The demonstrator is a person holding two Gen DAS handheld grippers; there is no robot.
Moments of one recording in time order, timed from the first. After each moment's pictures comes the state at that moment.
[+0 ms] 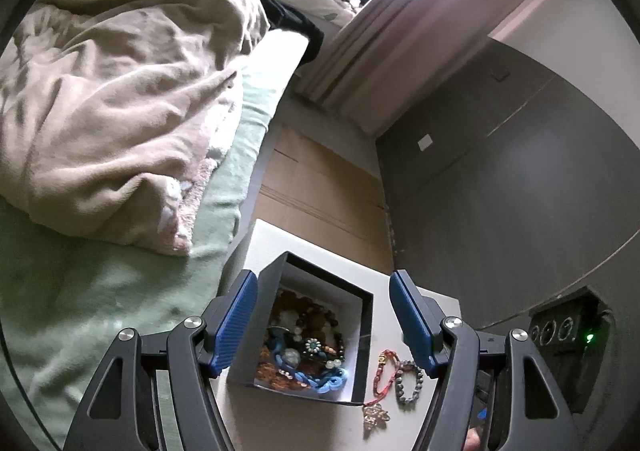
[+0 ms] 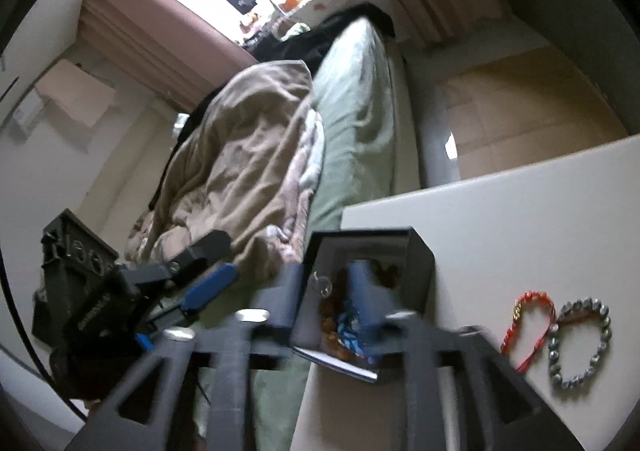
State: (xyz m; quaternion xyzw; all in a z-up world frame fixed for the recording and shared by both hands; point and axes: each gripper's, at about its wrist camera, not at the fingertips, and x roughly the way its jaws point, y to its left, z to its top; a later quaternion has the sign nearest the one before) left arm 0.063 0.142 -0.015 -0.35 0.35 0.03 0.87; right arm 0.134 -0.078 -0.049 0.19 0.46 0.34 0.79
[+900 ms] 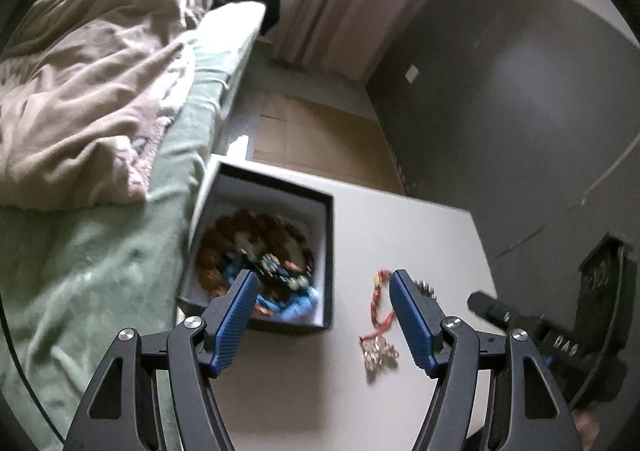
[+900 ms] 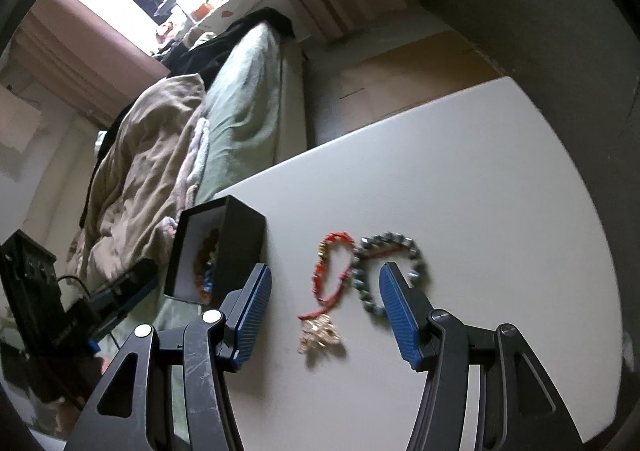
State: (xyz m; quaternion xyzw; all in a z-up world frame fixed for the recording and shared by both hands) left arm 0.056 0.043 -0.028 -0.22 0.43 -0.01 0.87; right arm 0.111 -0.207 -0.064 0.17 0.51 0.21 0.82
